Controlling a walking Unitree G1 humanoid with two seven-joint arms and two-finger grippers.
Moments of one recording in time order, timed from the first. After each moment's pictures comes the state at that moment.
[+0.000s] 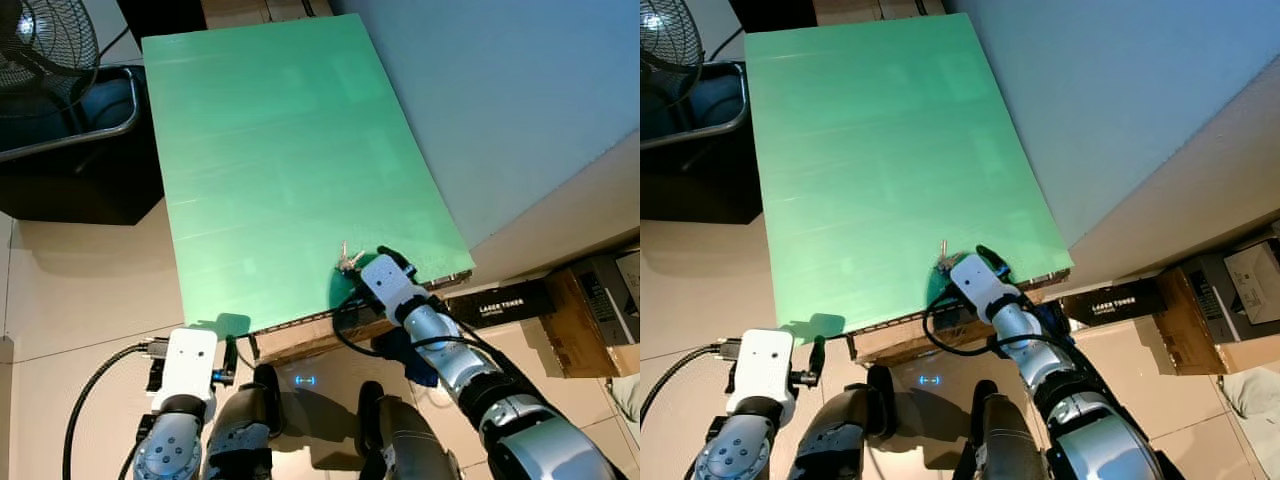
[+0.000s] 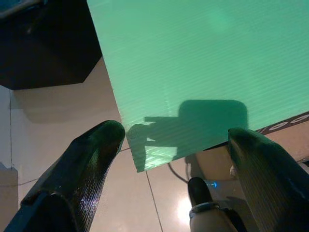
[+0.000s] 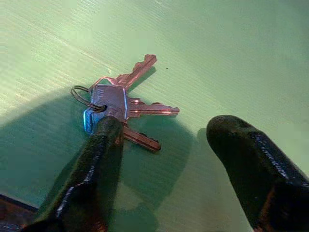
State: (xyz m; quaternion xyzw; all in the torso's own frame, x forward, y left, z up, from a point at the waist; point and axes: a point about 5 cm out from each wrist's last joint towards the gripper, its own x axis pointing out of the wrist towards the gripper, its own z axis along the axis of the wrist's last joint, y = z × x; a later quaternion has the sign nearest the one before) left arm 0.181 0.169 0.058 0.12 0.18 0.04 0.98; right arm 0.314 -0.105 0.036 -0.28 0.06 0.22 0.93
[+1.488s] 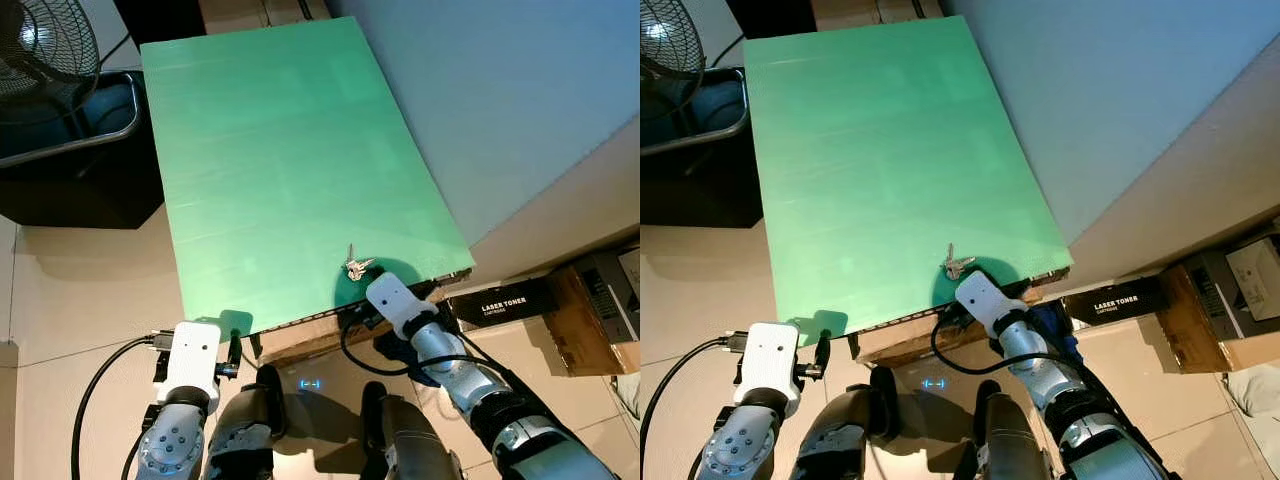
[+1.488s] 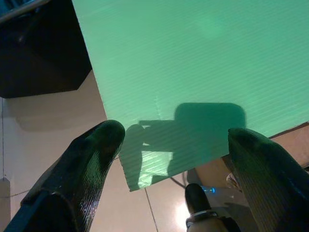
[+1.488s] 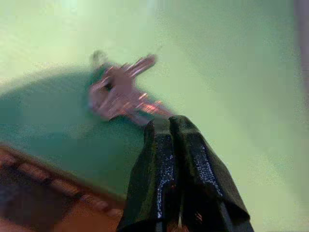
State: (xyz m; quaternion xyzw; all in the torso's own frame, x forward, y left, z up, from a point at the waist) left arm 0.192 0.169 0.052 0.11 0.18 0.02 0.98; right arm 0.304 -0.115 0.035 -0.32 0.01 0.19 0.93
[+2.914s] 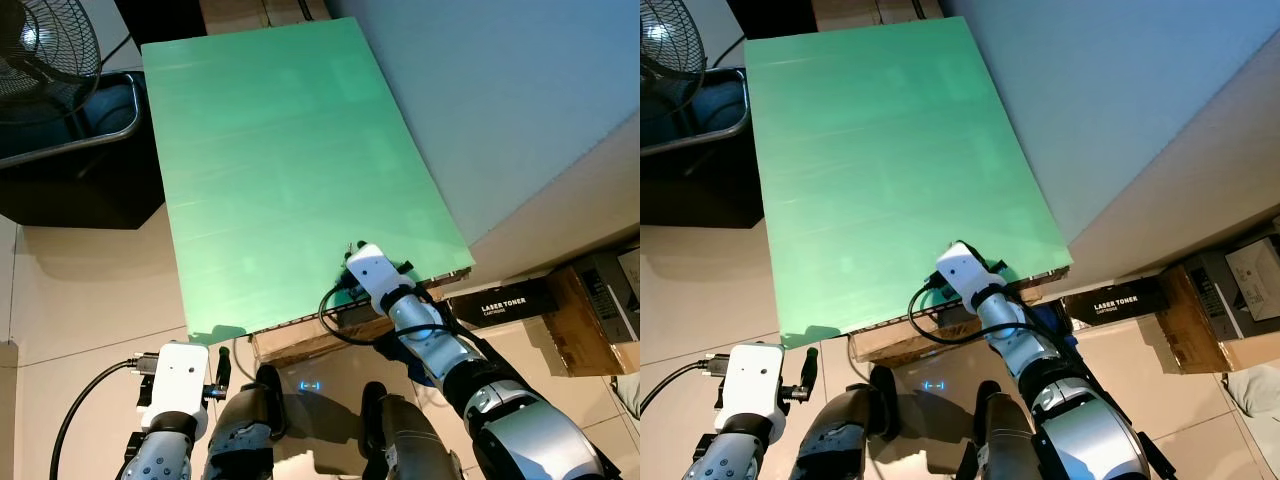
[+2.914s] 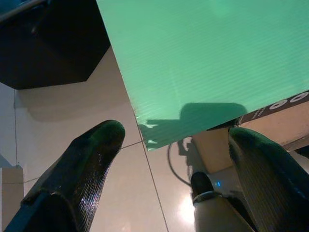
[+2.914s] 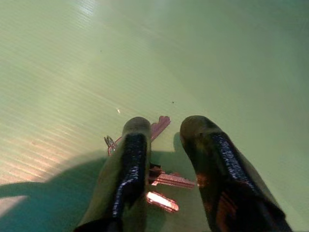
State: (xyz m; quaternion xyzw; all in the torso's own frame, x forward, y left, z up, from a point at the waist) left arm 0.166 0.175 0.054 0.12 0.19 0.04 0.97; right arm 0.327 -0.083 0.053 -0.26 0.03 0.22 0.94
